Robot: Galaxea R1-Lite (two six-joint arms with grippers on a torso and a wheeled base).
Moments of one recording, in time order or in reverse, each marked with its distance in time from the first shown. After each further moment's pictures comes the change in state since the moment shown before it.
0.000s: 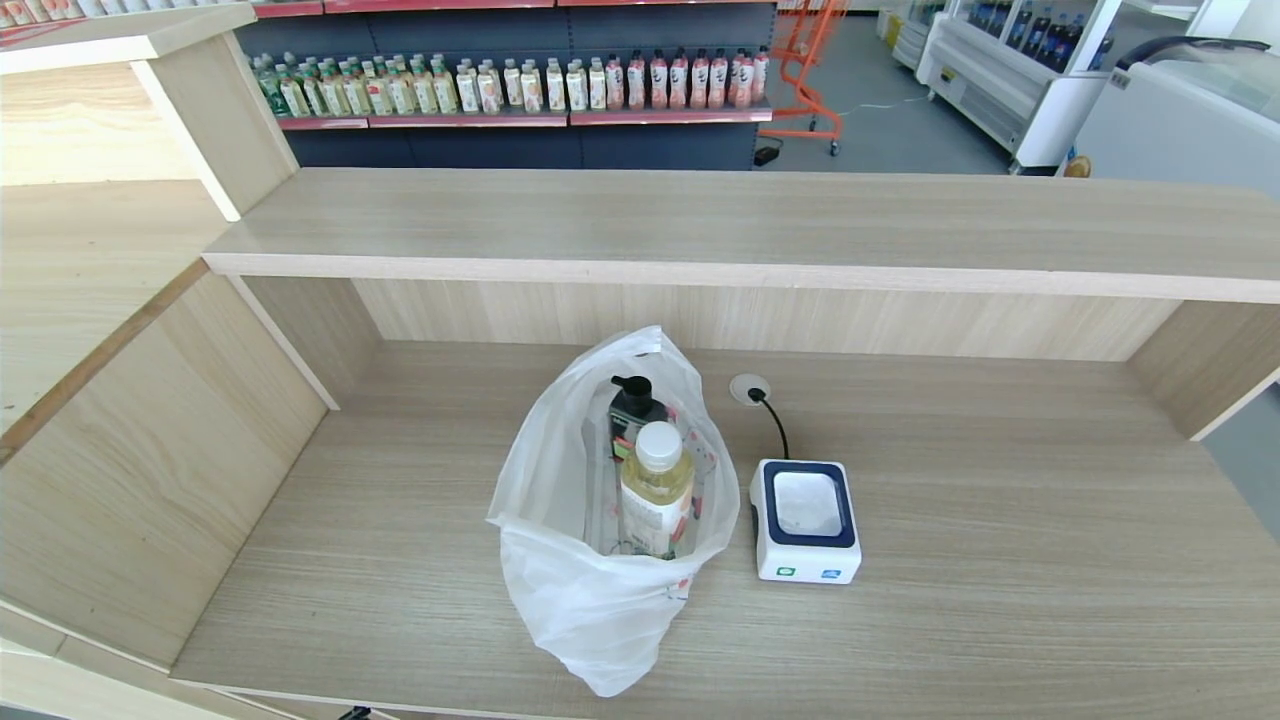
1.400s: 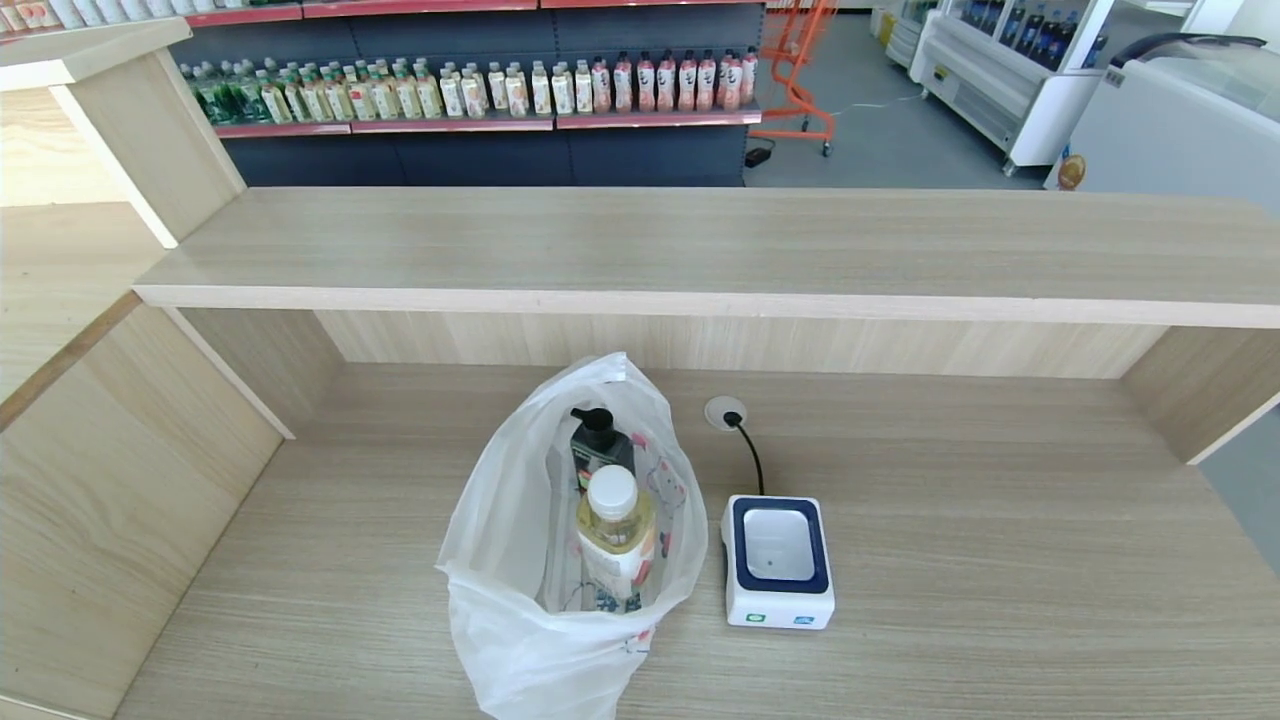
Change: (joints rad) left arm 0.001 0.001 0.000 0.000 0.000 0.008; right arm 0.000 -0.011 0.000 0.004 -0.008 0.033
